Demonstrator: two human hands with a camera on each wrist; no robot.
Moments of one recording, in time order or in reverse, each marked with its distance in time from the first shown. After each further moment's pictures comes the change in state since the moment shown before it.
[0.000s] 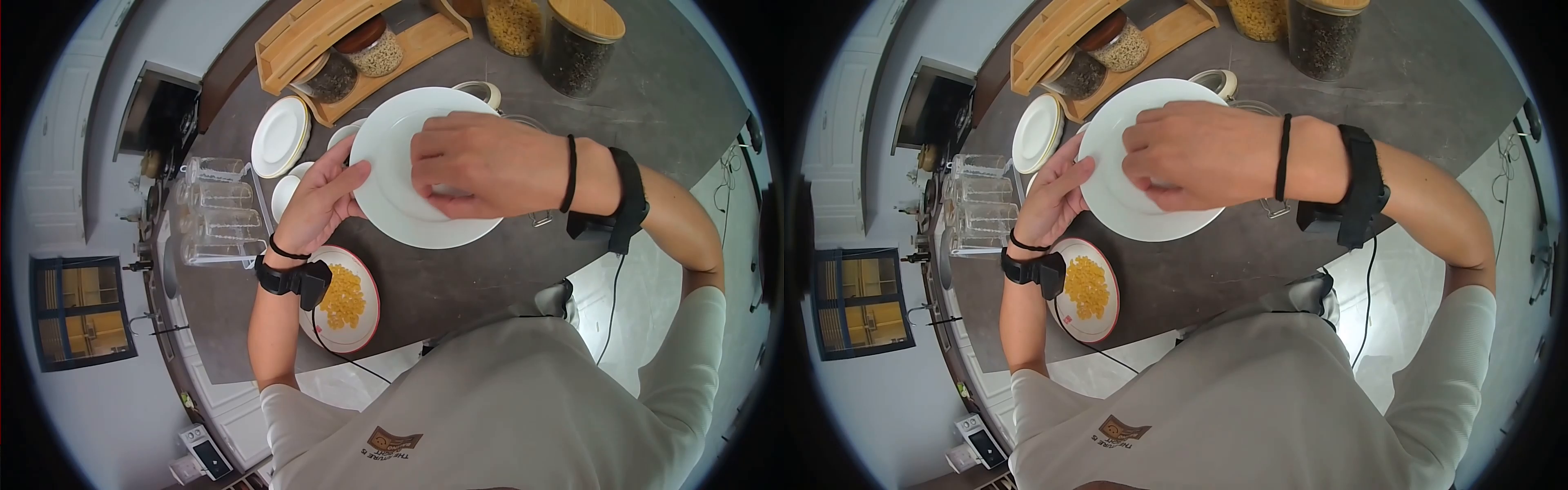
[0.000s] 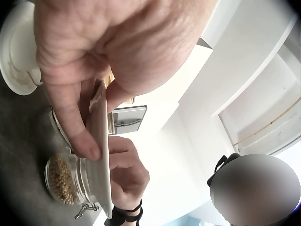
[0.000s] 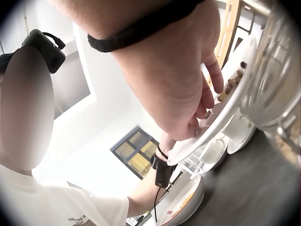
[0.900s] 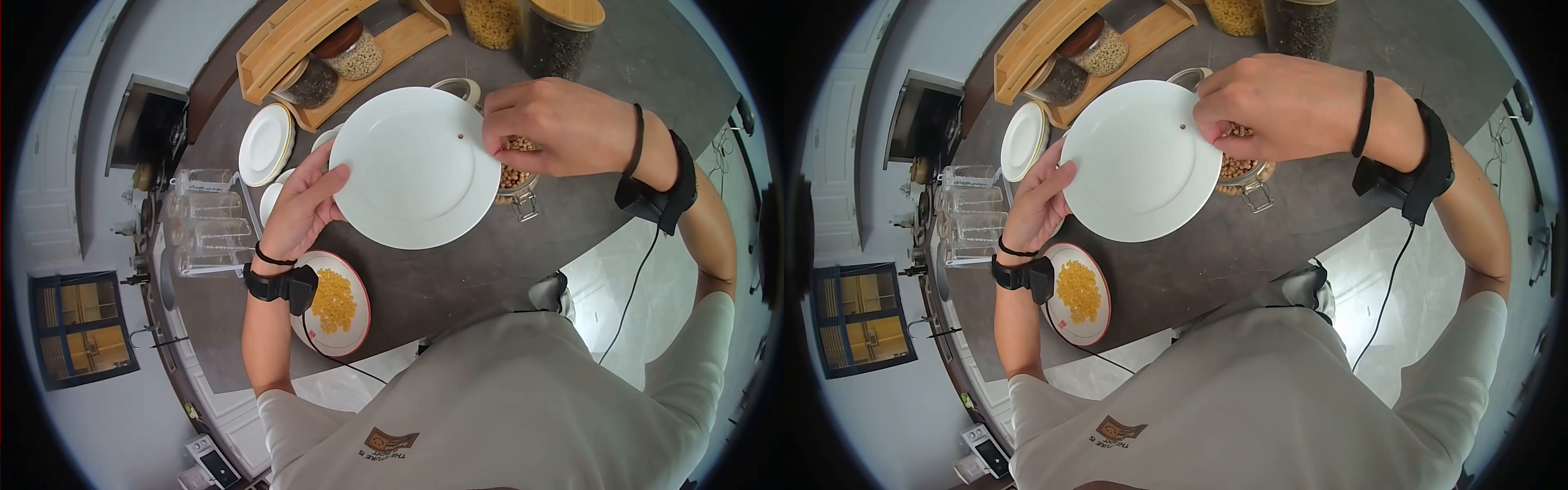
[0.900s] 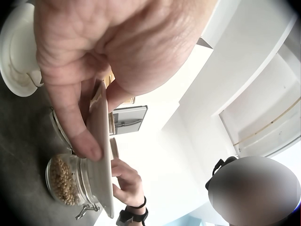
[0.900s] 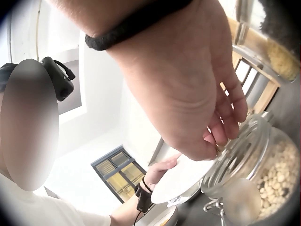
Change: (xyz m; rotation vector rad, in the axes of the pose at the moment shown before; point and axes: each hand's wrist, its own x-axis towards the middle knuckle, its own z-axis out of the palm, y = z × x) left_hand 0.002 -0.002 0.001 -0.005 0.039 0.010; right_hand -0.050 0.004 -0.069 -0.017 -0.230 0.316
